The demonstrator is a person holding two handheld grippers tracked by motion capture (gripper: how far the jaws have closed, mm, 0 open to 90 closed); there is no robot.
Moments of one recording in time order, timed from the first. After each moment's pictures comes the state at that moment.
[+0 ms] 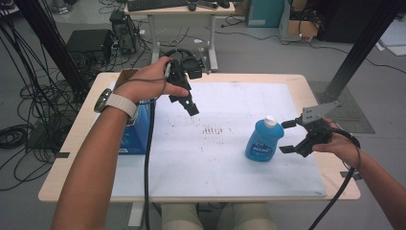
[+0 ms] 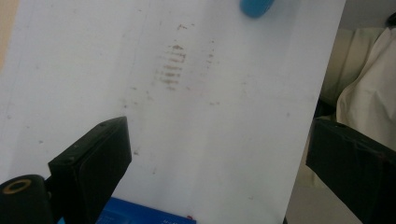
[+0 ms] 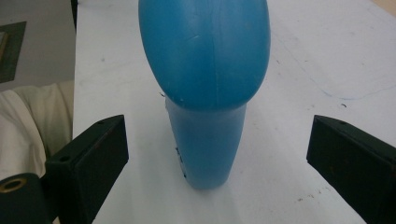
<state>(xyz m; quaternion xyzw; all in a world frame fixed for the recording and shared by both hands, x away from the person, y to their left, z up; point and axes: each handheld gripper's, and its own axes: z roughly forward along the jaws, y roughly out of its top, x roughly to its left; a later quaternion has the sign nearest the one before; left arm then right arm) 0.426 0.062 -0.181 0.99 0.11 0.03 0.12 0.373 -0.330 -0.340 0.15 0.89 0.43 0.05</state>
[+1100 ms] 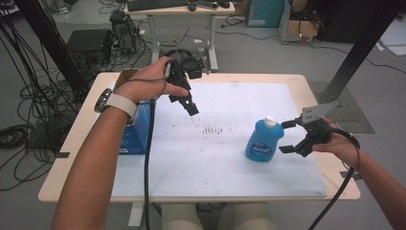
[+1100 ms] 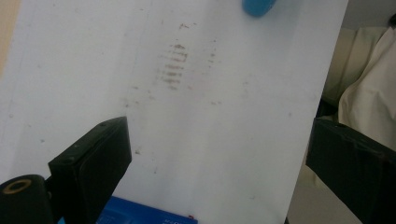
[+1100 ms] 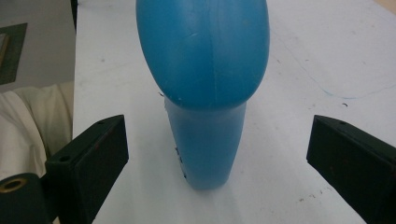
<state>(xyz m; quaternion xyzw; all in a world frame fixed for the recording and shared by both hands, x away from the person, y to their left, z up) 0.427 0.062 -0.181 0.99 0.11 0.03 0.12 0.374 -0.330 -0.342 0.15 0.89 0.43 0.05</state>
